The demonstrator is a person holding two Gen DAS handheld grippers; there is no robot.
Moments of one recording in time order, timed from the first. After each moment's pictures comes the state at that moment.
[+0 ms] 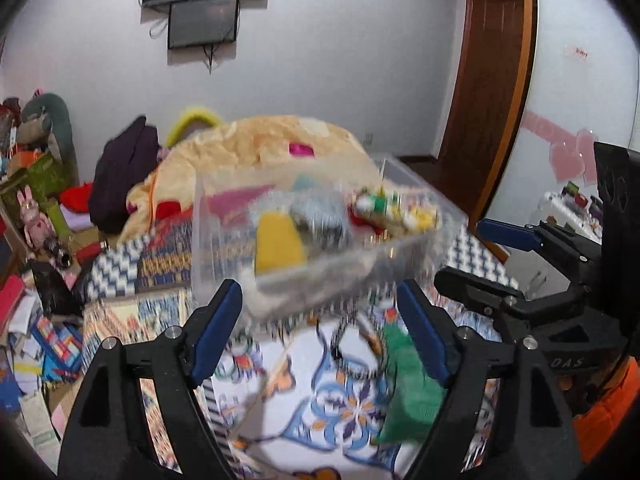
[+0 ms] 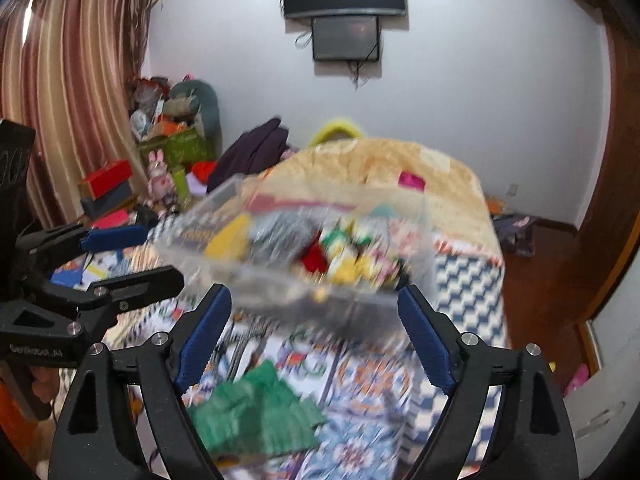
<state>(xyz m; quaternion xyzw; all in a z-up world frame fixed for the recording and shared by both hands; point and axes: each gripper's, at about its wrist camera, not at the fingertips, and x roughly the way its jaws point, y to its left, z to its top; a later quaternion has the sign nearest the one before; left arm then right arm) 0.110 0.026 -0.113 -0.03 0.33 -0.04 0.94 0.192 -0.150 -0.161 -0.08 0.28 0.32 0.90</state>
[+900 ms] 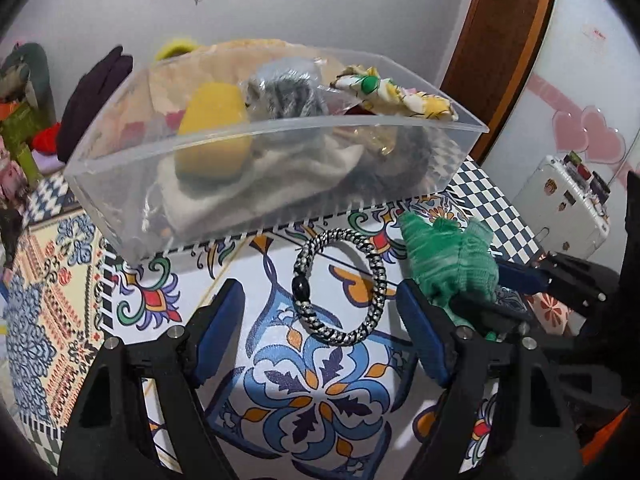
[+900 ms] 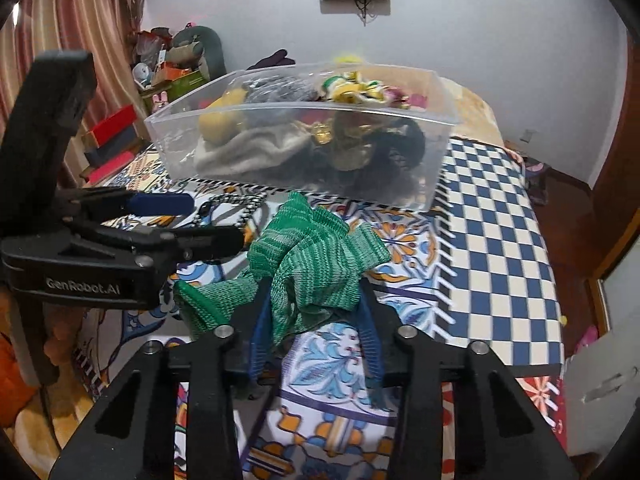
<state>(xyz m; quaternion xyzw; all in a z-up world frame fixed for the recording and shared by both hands) 0.144 -0.008 -0.181 -0.06 0.42 -0.07 0.90 0.178 -0.179 -0.220 -0.10 0.35 0.32 0.87</state>
